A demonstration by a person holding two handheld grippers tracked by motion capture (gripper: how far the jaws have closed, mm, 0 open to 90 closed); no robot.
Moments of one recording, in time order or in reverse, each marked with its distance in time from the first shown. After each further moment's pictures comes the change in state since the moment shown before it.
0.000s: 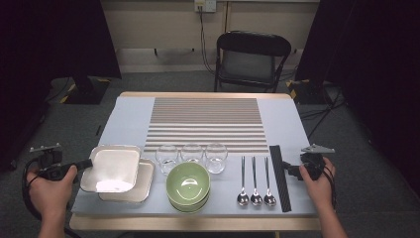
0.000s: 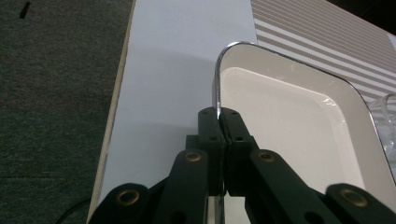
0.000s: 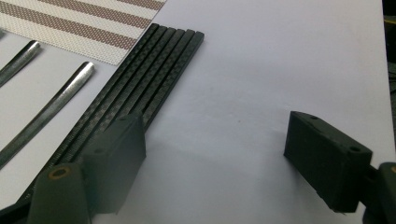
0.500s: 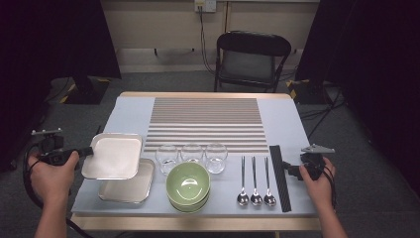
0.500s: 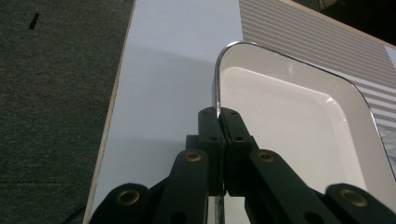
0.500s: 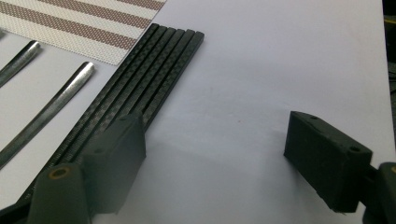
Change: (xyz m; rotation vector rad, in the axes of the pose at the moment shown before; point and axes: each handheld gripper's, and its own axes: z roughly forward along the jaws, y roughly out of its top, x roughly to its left) left arm -0.026 0.035 -0.007 -0.003 0.027 0.007; right arm 0.000 0.000 0.000 0.000 0.001 0.000
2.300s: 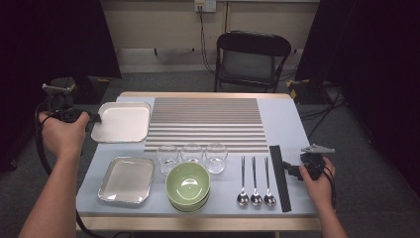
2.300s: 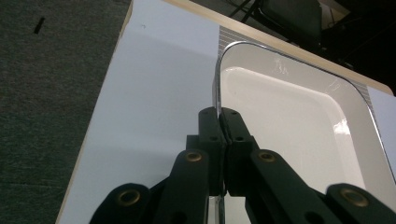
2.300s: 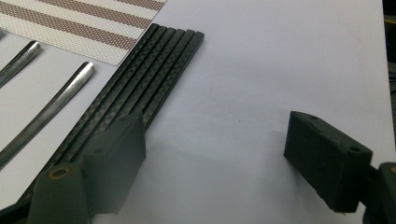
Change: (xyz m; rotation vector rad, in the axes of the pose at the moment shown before) left arm -0.059 0.086 0.005 0.027 0.046 -0.063; right arm 0.000 0.000 0.000 0.000 0.001 0.000
